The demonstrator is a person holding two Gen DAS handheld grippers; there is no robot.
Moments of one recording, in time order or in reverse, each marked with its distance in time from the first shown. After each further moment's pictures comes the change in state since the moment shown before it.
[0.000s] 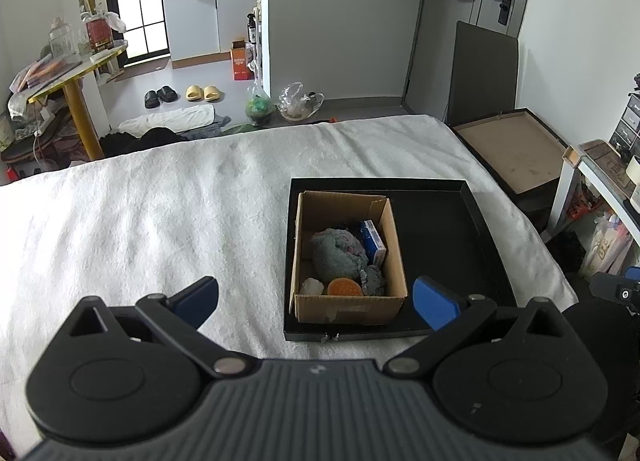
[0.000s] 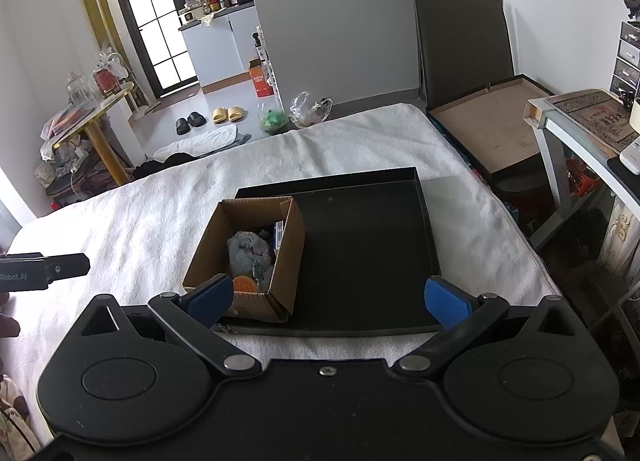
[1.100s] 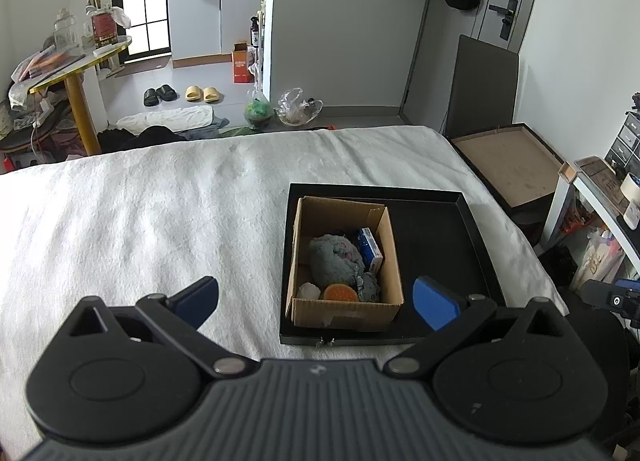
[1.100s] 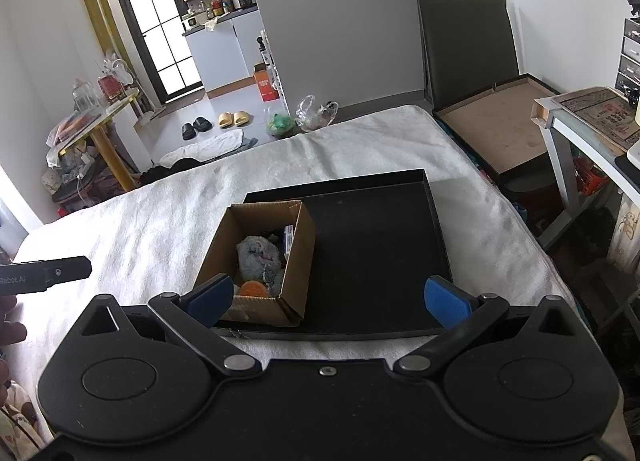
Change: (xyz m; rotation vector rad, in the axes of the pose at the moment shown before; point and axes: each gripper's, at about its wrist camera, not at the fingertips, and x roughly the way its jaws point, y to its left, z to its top) left arm -0.004 0.007 0.000 -0.045 -0.022 -0.024; right arm 0.005 0.002 0.000 0.025 -0.007 0.024
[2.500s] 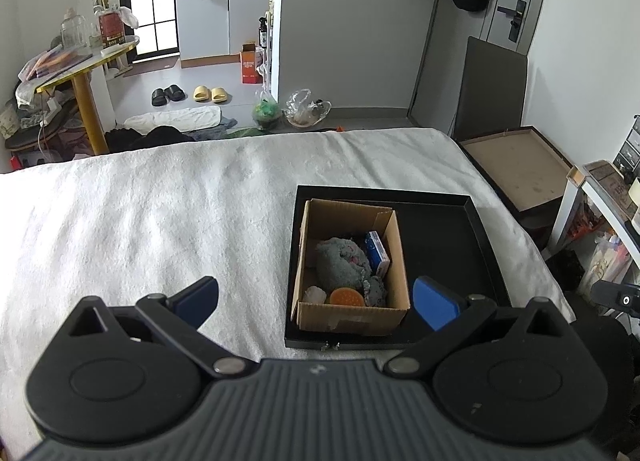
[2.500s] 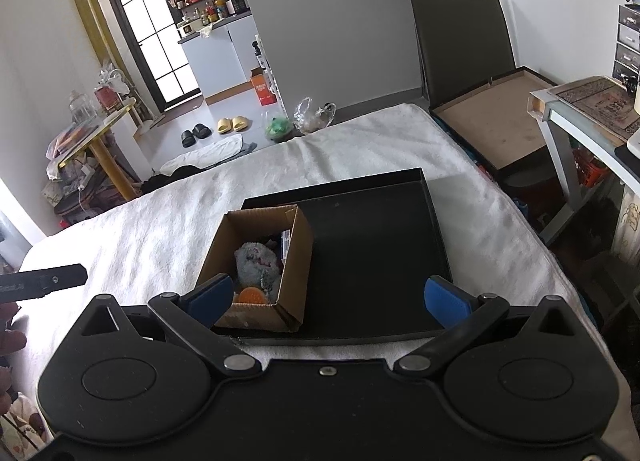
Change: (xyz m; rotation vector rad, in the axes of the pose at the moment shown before) left arm 0.002 0.000 0.003 -0.007 -0.003 0.023; right arm 0.005 -0.011 0.002 0.028 -0.004 0.013
